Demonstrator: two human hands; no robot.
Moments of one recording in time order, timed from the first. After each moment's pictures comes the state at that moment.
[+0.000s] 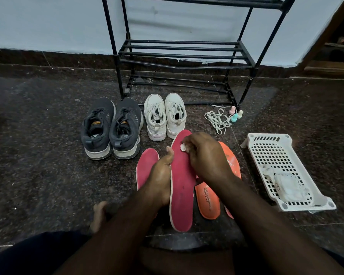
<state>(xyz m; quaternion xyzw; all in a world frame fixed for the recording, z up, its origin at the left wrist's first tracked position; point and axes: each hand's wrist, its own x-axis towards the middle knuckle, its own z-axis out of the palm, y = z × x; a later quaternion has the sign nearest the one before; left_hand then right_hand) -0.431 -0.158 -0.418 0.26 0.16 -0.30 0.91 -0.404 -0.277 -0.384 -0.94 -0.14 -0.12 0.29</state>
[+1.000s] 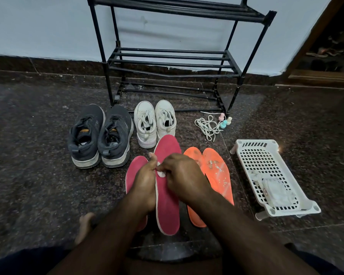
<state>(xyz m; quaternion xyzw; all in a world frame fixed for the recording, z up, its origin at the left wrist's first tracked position) -0.418 -0.148 -0.433 0.26 0.20 -0.26 0.91 -0.424 -0.257 -0.386 -0.94 -0.24 -0.04 0.25</state>
